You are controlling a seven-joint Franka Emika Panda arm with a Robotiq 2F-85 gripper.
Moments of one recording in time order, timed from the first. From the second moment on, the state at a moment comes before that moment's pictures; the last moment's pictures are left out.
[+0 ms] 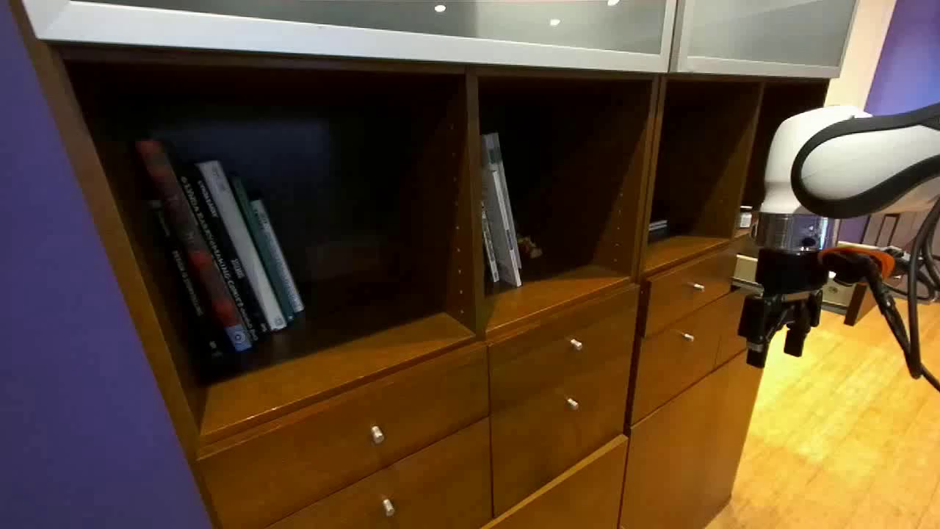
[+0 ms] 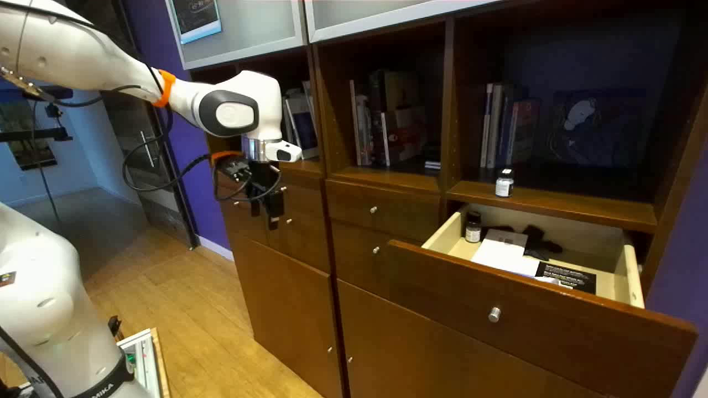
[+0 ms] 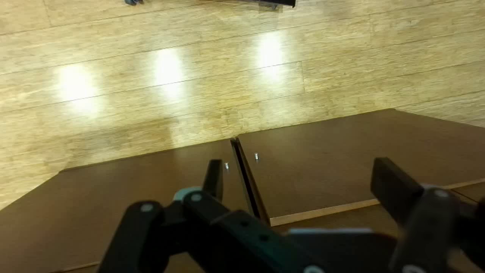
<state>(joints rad) 0.08 -0.38 0.02 -2.43 0.11 1.95 -0.01</state>
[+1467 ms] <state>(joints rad) -0.19 -0.55 -0.01 -2.53 -0.65 1.86 0.08</state>
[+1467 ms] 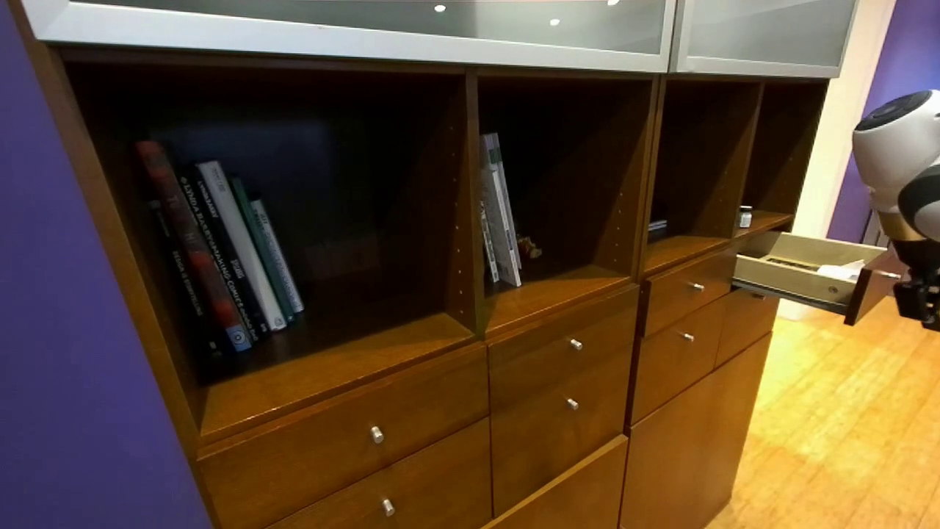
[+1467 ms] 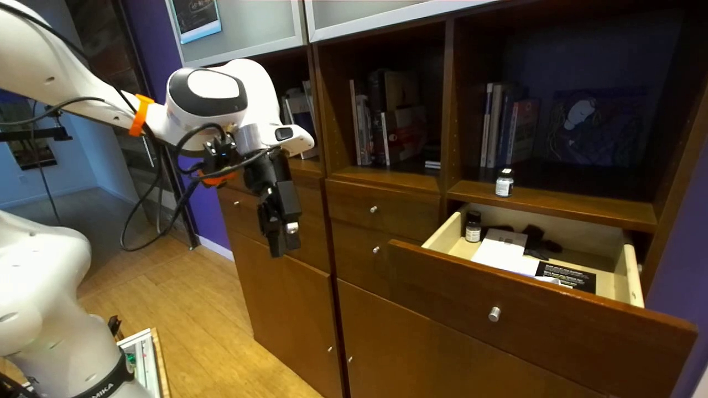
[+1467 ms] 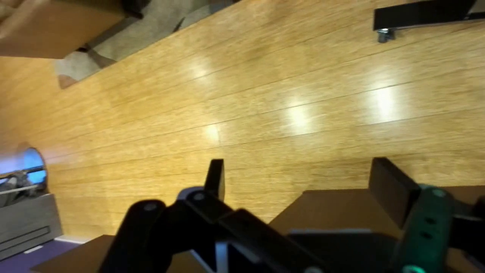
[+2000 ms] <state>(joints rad) -0.20 -0.56 -0.12 -2.58 -1.06 2.01 0.08</state>
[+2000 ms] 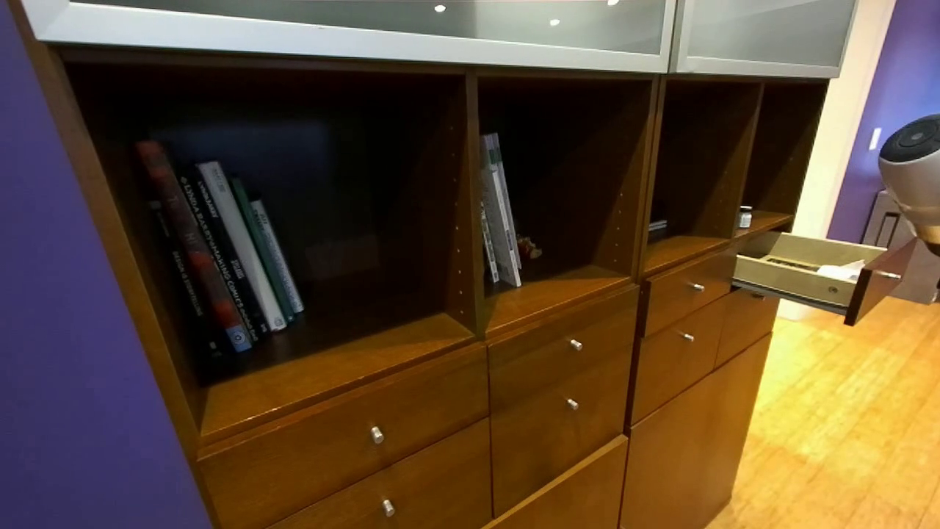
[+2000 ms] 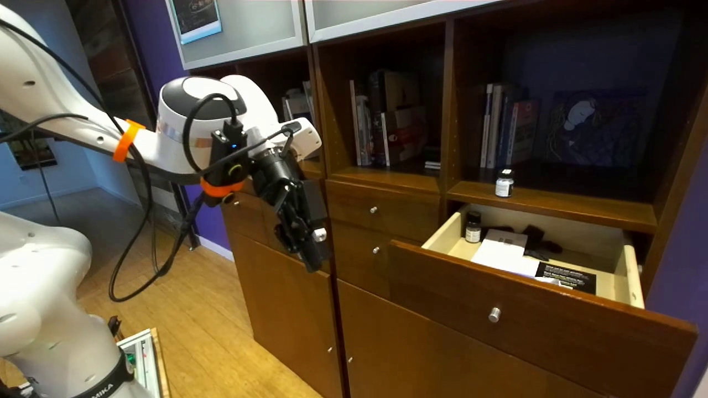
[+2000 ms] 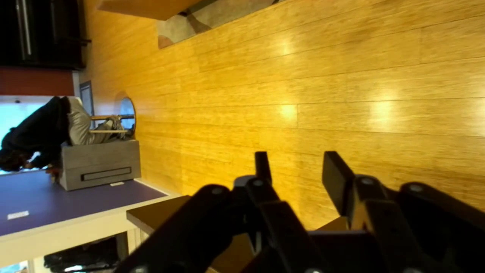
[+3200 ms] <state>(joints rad) -0.21 -0.31 -0.29 -2.48 -1.24 2.54 0.11</state>
